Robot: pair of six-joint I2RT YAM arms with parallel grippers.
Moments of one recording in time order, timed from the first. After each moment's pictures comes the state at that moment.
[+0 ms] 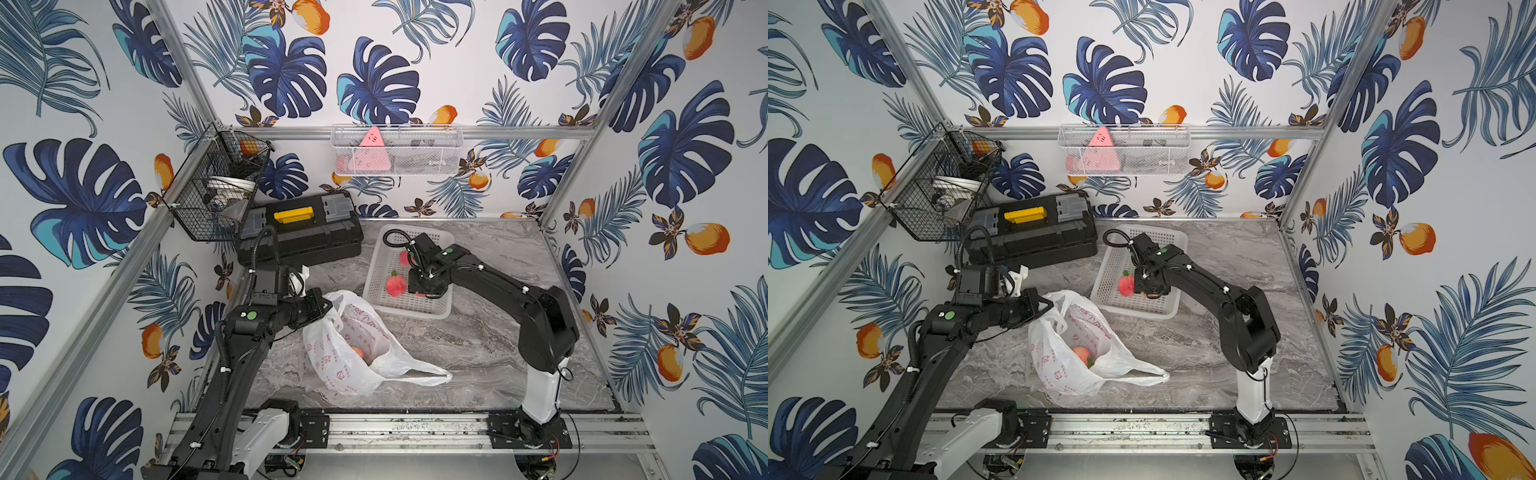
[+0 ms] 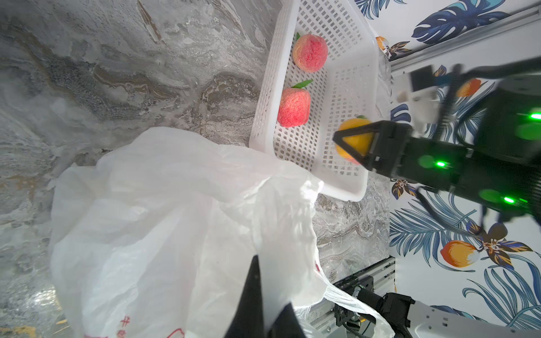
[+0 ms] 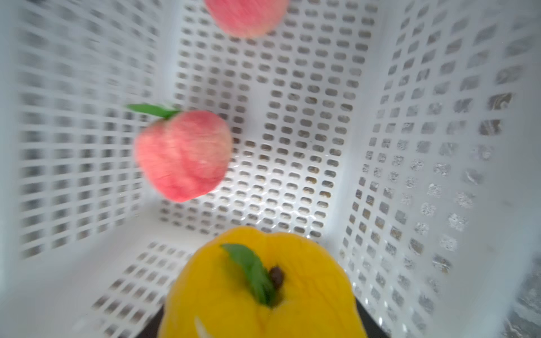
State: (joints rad) left arm -0.01 0.96 0.97 -0.88 0.47 -0.52; right arm 0.69 1.87 1.63 -0.89 0.10 0.61
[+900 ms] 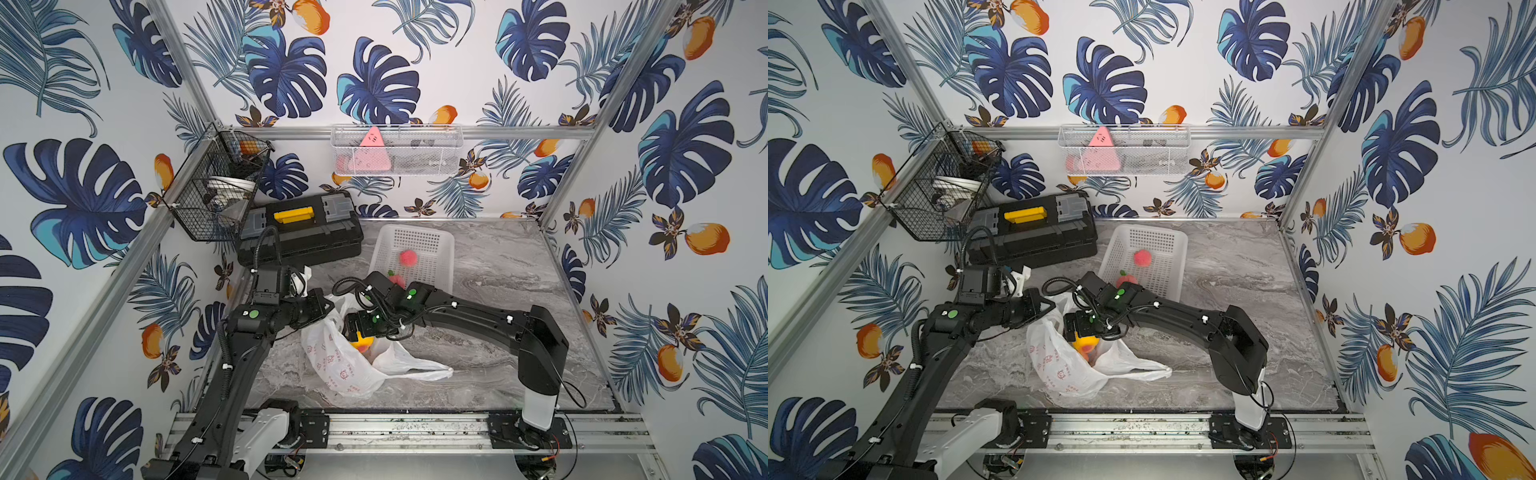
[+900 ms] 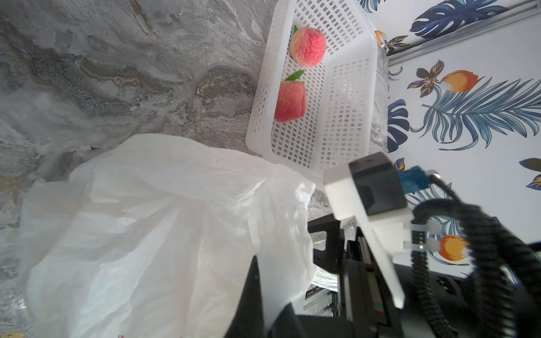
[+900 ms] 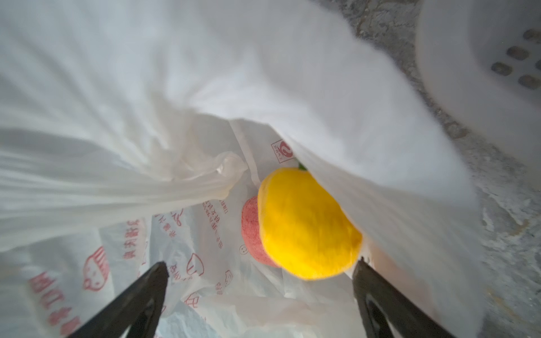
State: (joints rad) left arm -0.02 0.97 0.96 -0.86 0.49 -0.52; right arm 1.04 1.88 1.59 -0.71 -0.23 0.73
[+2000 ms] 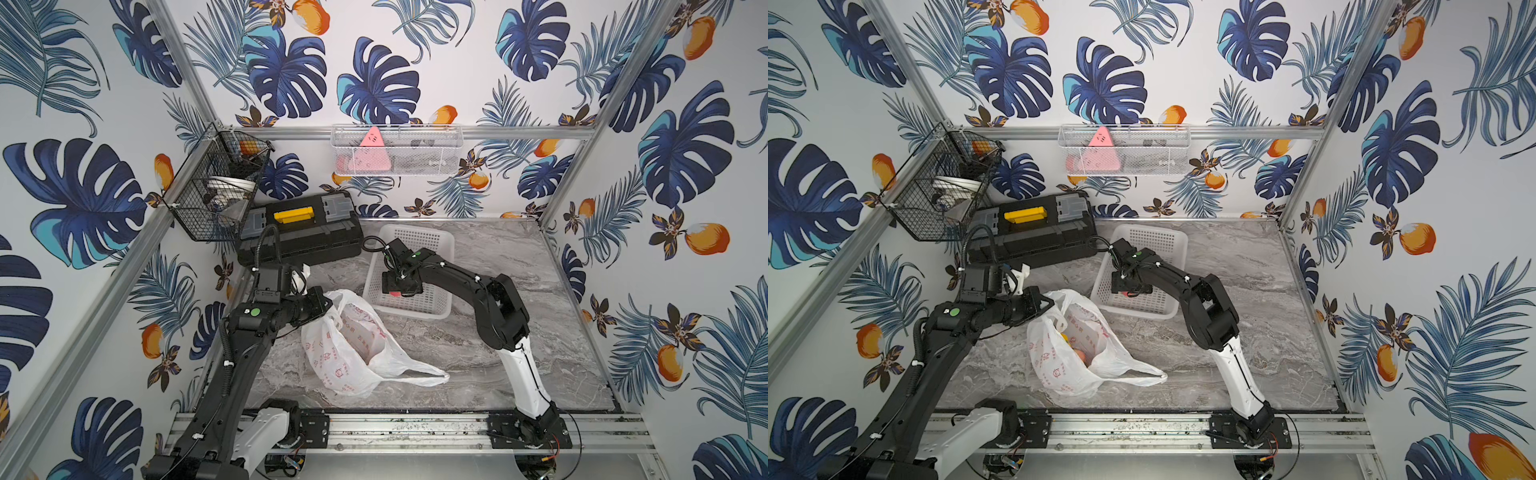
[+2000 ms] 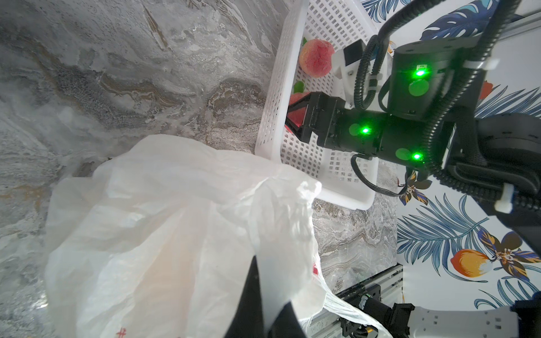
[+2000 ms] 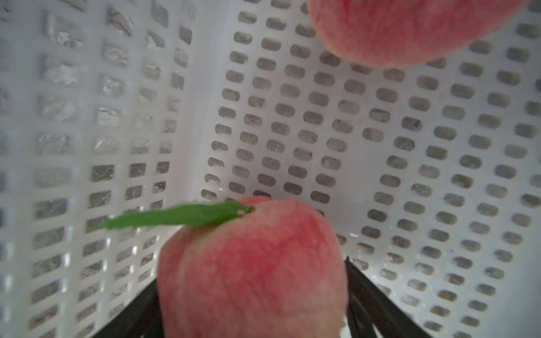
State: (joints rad) left arm -0.02 0.99 0.96 -0.84 0.45 -0.52; right arm 0.70 2.28 1.88 -0.79 0.09 0.60
